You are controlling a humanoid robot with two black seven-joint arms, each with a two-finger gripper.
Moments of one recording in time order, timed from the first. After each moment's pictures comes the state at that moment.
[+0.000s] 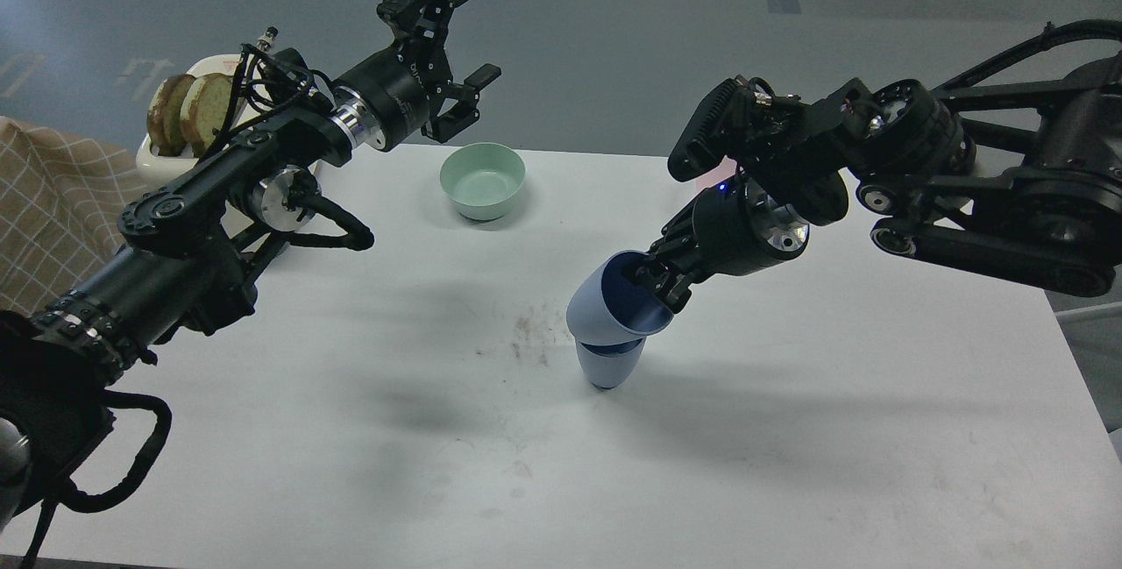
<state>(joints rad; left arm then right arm) -0.87 0.30 -0.77 -0.82 0.45 -0.36 -0.17 1.61 -0.41 -0.29 1.38 -1.52 0.49 0.28</state>
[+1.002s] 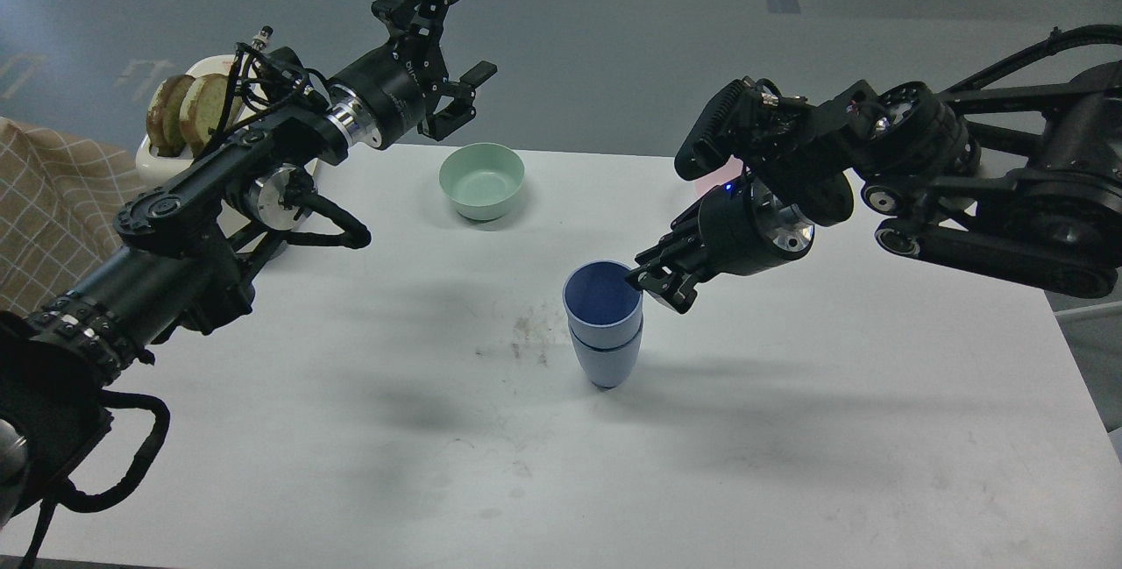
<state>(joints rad) -0.87 0.30 -0.78 -0.82 0.45 -0.36 -0.17 1.60 -0.42 -0.29 1.37 -1.52 0.49 0.28</state>
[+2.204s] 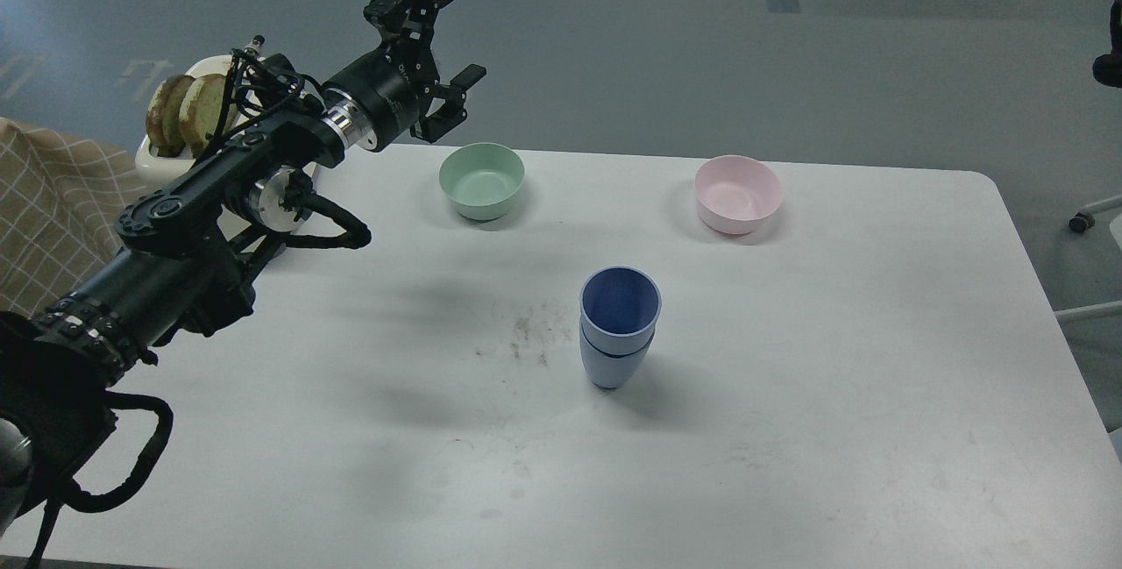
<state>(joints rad) -0.88 0.29 -0.79 -0.78 0.43 -0.34 -0.17 1.24 -0.61 0.47 0.79 -0.56 0.26 0.28</state>
